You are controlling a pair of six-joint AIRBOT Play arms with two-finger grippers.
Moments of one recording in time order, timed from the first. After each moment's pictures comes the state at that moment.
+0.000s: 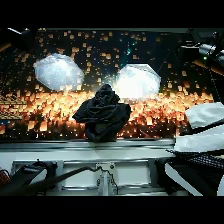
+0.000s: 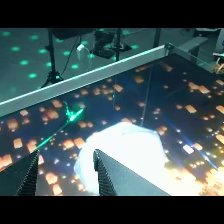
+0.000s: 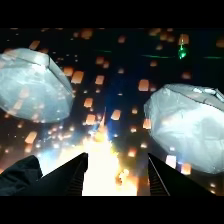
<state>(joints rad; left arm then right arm) -0.16 -0.95 1.50 1.13 -0.80 -1.10 -0.04 -1.01 1.39 -1.23 0.95 1.34</state>
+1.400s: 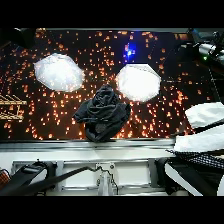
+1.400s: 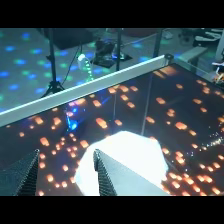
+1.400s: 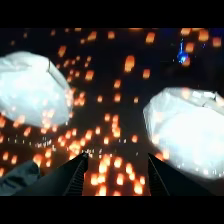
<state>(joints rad) -0.16 -0.96 1.50 1.10 -0.75 -1.08 -0.04 -1.01 1.39 -1.22 0.92 1.34</state>
